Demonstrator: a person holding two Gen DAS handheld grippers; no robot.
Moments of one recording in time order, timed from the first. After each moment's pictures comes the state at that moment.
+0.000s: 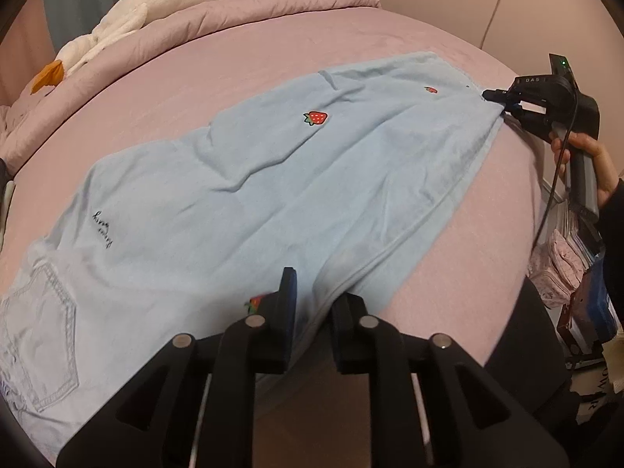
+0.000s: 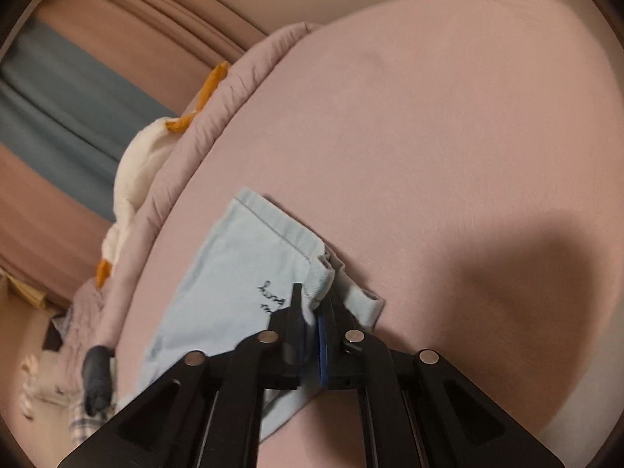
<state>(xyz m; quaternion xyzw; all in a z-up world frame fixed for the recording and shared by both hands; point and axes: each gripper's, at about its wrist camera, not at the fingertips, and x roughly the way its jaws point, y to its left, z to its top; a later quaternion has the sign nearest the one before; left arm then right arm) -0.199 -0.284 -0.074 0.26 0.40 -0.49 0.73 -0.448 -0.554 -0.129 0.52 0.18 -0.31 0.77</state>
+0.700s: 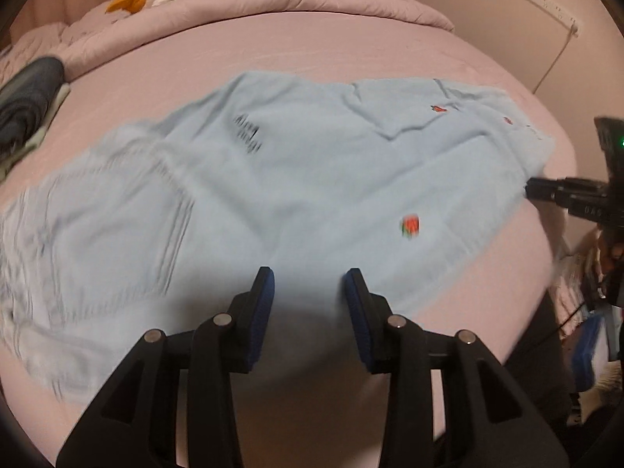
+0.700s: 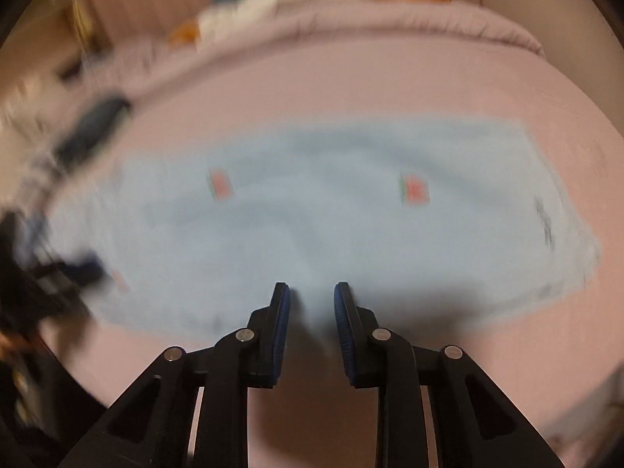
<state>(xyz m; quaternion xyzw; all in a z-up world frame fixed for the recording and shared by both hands) -0.145 -0.189 -0.083 0.17 0.46 -0.42 0.77 -0.326 -0.414 -0.092 0.18 0.47 -0.13 0.85</state>
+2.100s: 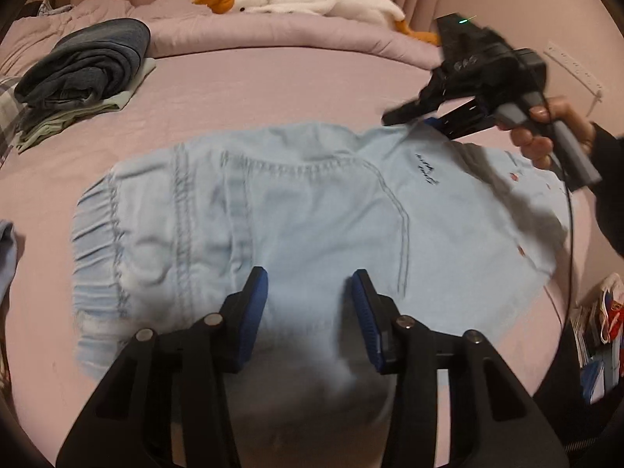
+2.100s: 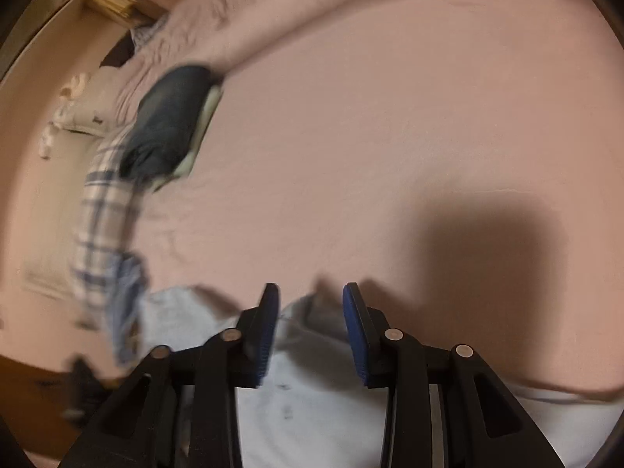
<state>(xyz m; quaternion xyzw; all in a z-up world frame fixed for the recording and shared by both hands) -0.105 -0.084 -0.079 0.09 0.42 -0.37 0.82 -0.081 -0.364 -0.096 0.34 0.55 0.14 0.75</state>
